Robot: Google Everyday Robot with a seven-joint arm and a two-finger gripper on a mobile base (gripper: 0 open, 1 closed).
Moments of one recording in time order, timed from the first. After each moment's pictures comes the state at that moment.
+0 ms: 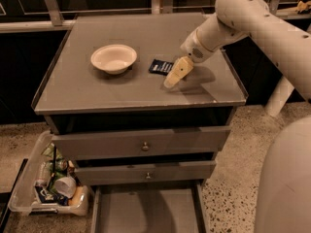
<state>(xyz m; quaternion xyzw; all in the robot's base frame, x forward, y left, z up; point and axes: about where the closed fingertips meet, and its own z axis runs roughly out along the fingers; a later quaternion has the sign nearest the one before) 0.711 -0.087 0.836 -0.54 0.78 0.13 0.30</state>
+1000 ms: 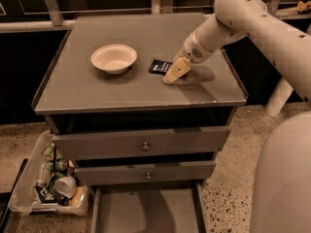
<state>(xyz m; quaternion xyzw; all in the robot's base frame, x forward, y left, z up) 0.712 -0.088 0.830 -0.53 0.79 0.14 0.29</state>
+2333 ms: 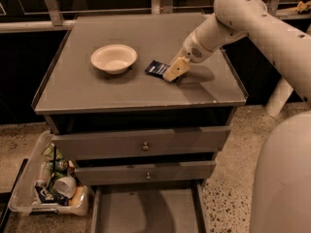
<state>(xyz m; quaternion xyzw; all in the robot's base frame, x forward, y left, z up) 0.712 -0.088 0.830 -0.53 0.79 0.14 0.29</state>
